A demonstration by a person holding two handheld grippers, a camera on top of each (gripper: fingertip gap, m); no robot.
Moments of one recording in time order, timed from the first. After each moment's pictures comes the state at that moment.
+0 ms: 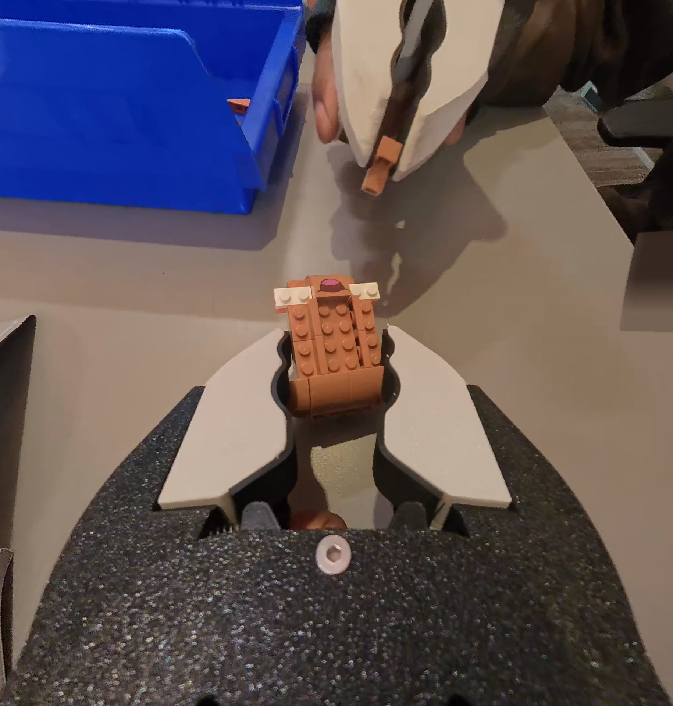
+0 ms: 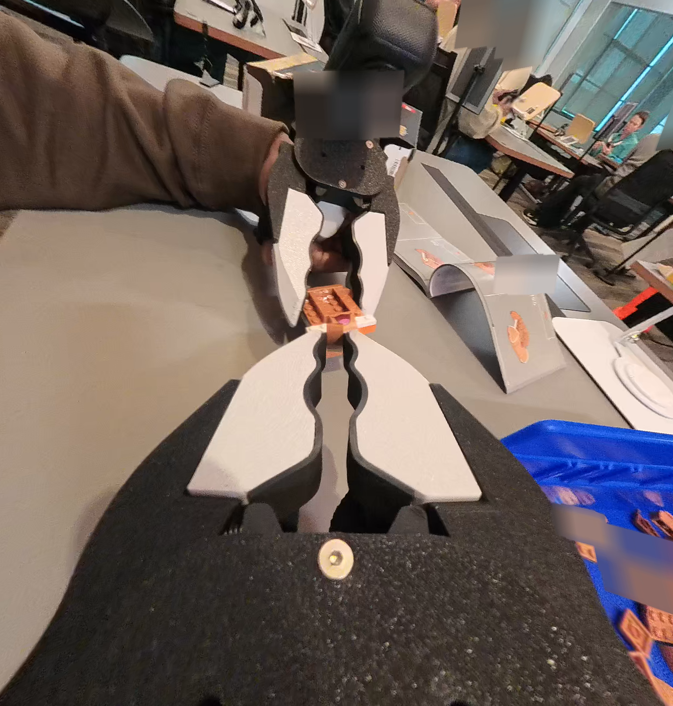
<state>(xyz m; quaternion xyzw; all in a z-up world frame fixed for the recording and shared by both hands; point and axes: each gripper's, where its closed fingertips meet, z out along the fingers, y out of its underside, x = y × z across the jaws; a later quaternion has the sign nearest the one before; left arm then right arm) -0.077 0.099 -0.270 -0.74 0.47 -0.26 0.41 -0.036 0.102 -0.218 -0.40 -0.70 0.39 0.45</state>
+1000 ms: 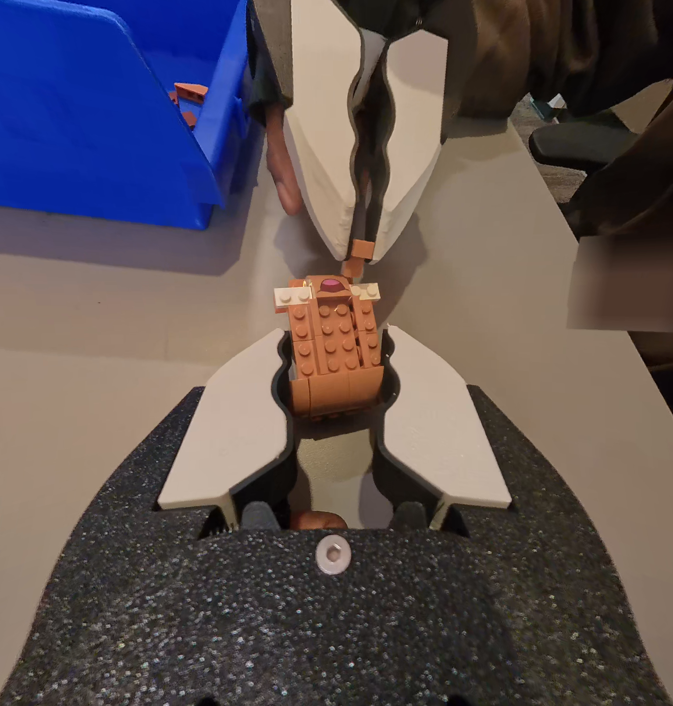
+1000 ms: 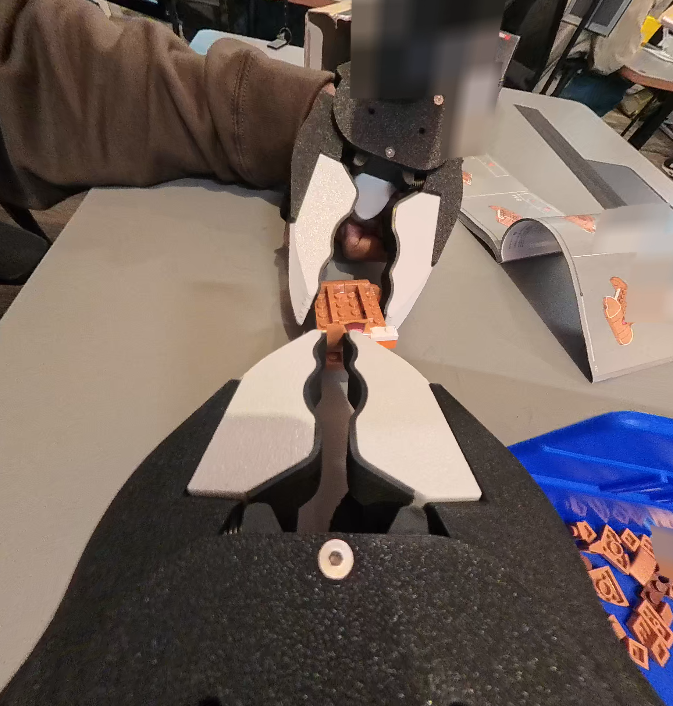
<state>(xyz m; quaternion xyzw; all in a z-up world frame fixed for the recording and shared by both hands) -0.045 0.102 -0.275 -0.75 0.47 -0.31 0.36 -0.032 0.103 -0.246 -0.40 -0.74 0.43 0.33</state>
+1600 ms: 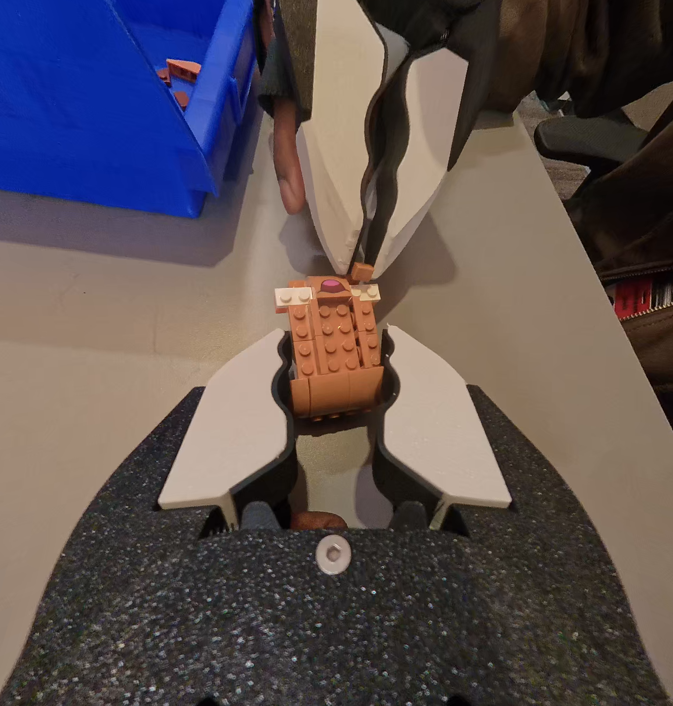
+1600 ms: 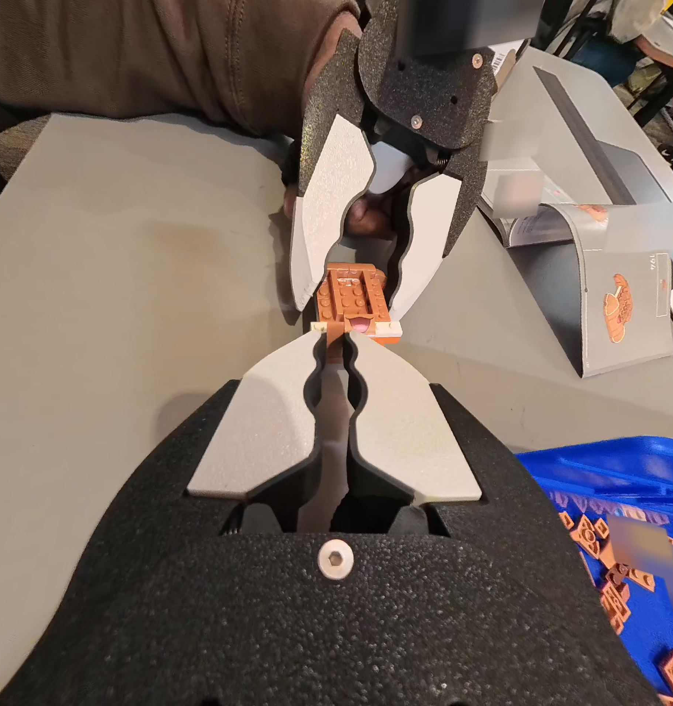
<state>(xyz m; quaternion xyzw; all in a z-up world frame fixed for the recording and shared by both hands) -0.042 0.101 -0.279 -0.76 0.46 -0.30 0.34 -0.031 0.100 -0.259 -0.39 -0.78 0.36 0.34</state>
